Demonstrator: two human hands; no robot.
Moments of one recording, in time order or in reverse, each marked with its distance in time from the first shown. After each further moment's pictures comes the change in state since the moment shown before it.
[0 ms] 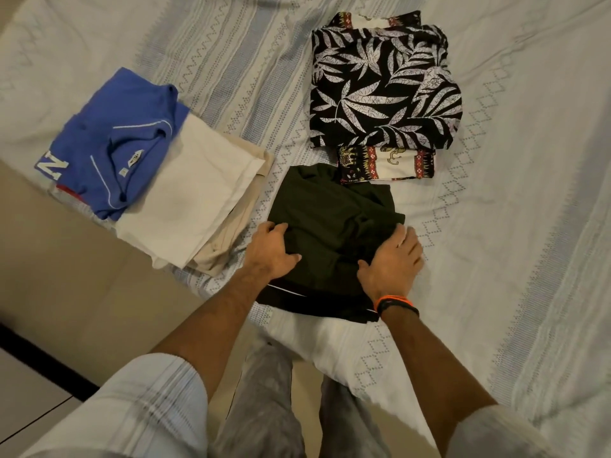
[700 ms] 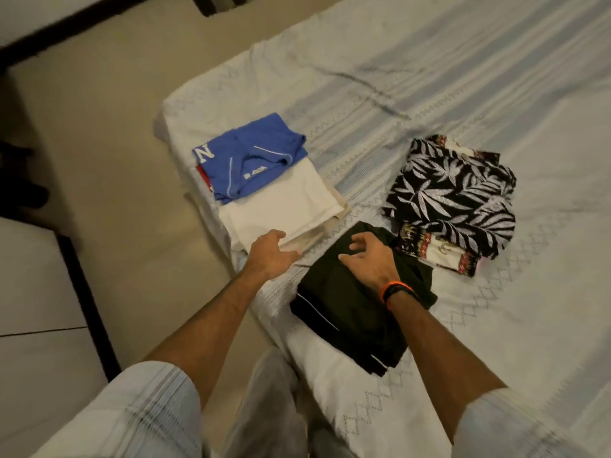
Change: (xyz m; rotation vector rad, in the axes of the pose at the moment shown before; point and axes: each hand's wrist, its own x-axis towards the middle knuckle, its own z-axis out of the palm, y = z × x) left_hand -0.100 -0.051 -0.078 -0.664 0.364 -0.272; right_hand -0.019 -0.129 -0.085 0.329 -0.490 -0.534
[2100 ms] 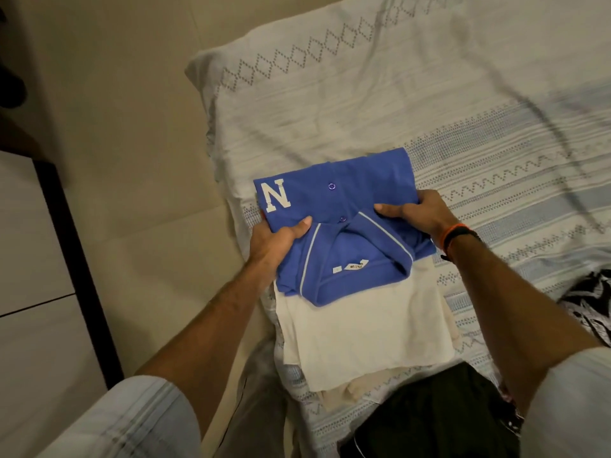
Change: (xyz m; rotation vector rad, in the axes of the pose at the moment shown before) left_hand 0.292 -0.062 -0.153 -0.907 0.203 -0.493; right_hand 0.378 -0.205 0.105 -0.096 -0.248 0.217
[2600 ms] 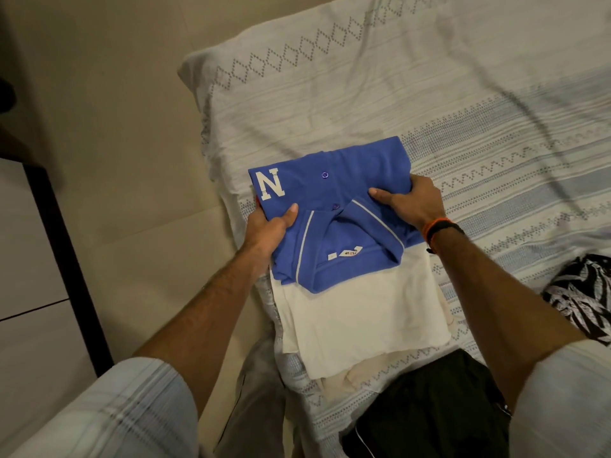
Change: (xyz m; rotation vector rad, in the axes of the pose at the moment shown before) left_hand 0.008 0.002 -0.004 -0.037 -0.045 0.061; right_hand -0.011 -0.007 0.011 -0.202 0.244 -0.166
